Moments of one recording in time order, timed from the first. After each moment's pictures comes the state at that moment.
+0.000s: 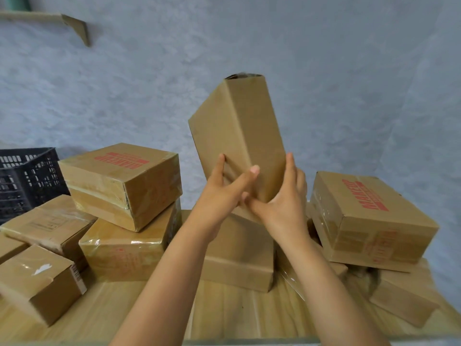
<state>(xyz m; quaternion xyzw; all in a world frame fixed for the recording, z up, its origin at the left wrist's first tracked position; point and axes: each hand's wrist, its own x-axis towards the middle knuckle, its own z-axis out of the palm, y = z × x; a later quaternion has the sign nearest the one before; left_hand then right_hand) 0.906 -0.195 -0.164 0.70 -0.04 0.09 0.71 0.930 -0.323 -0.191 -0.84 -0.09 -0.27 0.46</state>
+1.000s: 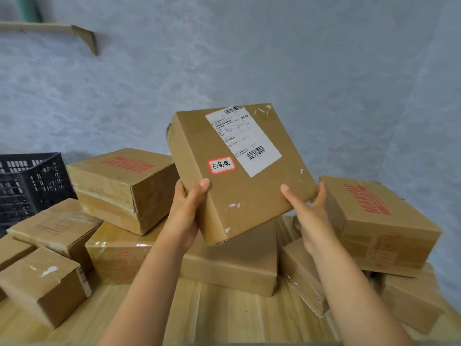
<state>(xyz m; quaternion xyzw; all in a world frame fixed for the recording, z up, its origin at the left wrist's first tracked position) 0.923 -0.134 -0.210 0.57 -0.06 0.16 0.81 0.957 -0.370 -0.209 -0.68 0.02 -0.10 0.73</state>
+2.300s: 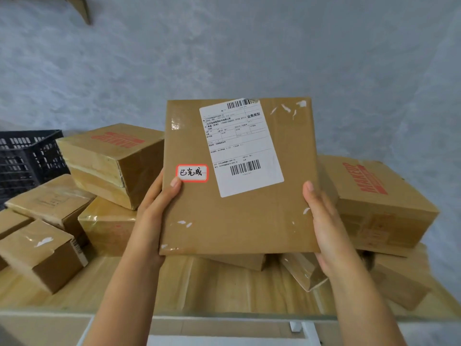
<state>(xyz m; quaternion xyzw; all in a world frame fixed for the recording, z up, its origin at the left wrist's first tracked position) 0.866 -0.132 -0.238 0.56 -0.06 0.15 0.81 0.904 -0.408 -0.233 -0.68 -0.06 -0.04 0.73</state>
